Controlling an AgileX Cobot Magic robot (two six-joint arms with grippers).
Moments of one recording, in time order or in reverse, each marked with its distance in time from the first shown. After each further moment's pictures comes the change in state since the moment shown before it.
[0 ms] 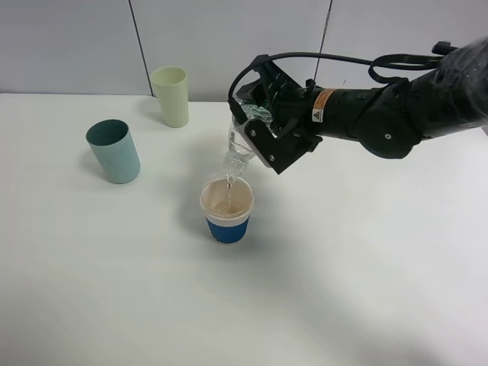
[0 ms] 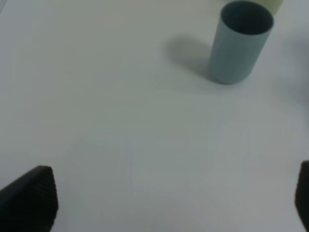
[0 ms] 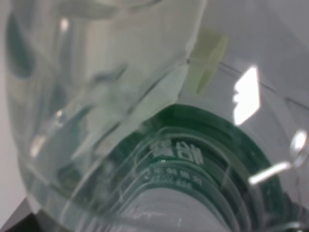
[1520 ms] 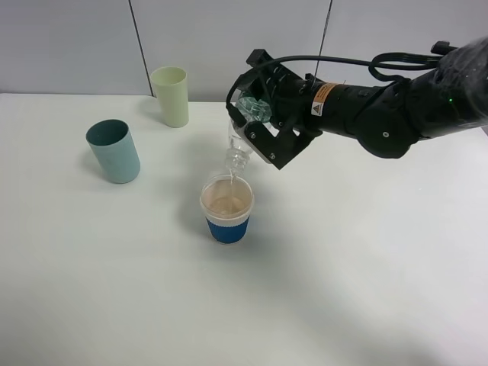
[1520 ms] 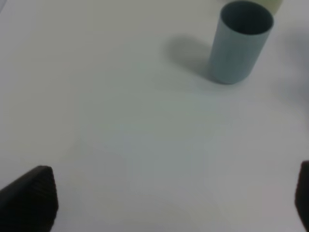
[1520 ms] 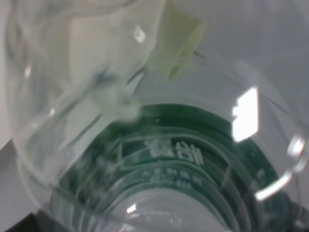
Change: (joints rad) left arm 0.000 0.000 0.000 0.000 0.000 0.000; right arm 0.012 0.000 -0.001 0.065 -0.064 -0.169
